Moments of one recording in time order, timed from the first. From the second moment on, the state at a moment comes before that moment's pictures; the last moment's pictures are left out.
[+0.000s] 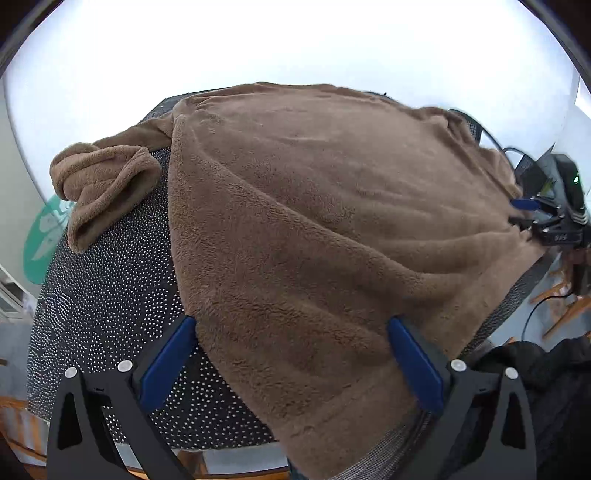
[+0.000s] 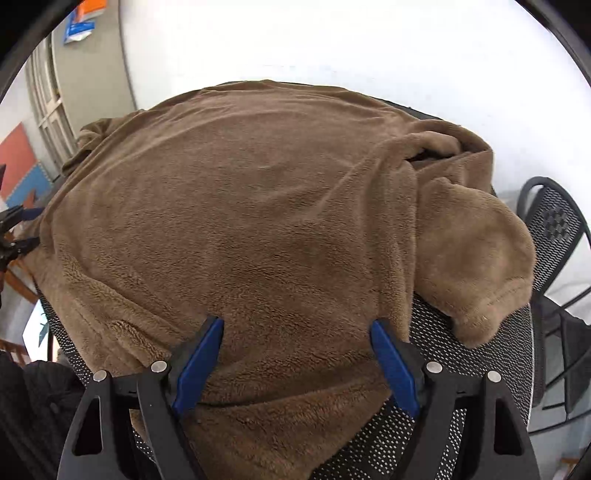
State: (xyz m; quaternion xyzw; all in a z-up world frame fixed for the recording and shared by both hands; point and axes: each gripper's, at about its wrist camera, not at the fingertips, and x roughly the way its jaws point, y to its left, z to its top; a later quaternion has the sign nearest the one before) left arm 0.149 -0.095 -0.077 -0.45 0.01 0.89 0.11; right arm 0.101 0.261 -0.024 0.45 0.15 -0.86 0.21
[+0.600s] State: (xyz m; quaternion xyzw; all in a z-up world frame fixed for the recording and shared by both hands) left arm 0.138 -0.082 -0.078 -0.44 0.03 0.89 0.12; right arm 0.077 0.160 -0.021 0.44 0.21 -0.81 0.32
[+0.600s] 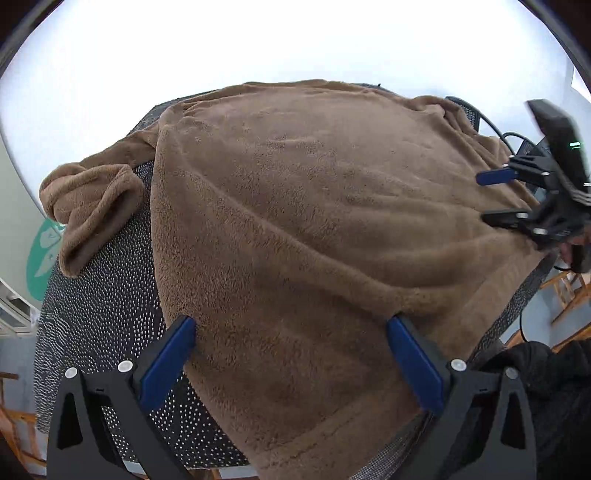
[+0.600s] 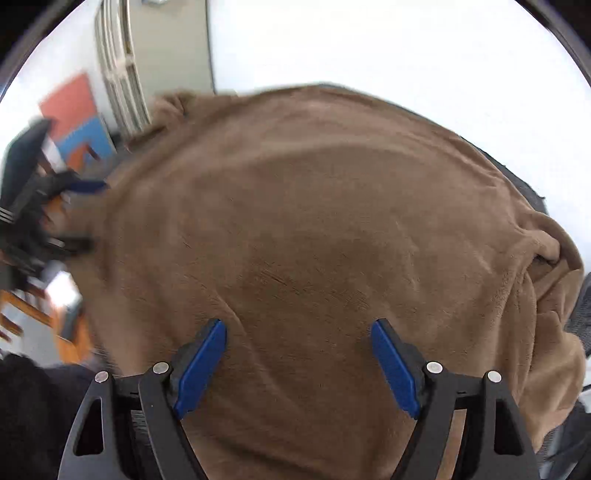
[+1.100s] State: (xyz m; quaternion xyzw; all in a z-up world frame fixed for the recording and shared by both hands) left arm 0.115 -0.082 -0.056 -0.45 0.04 0.88 0.13; right arm 0.022 0.199 0.012 0.45 0.12 -0.83 0.30
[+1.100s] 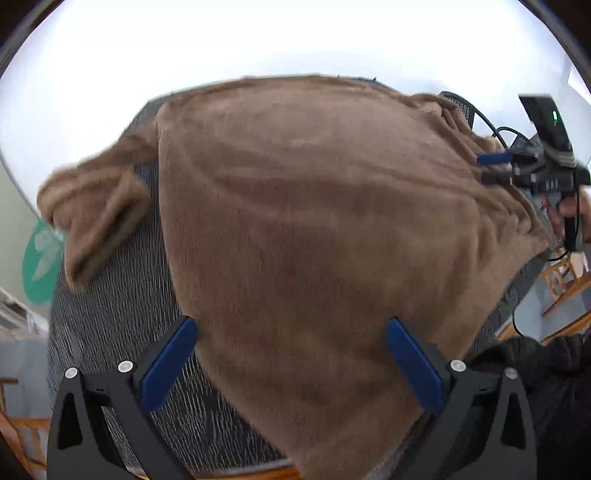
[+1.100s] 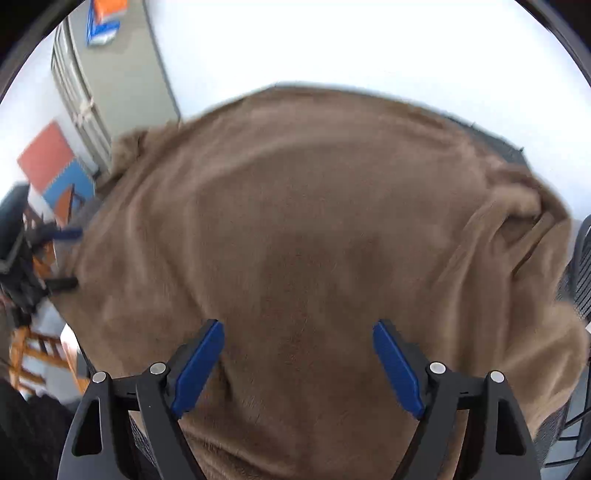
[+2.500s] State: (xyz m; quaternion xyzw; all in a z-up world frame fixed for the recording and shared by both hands) left arm -0.050 -0.082 -0.087 -0.49 0.04 0.87 0.09; right arm -0.148 0.248 -0.036 0.48 0.15 -0.84 0.23
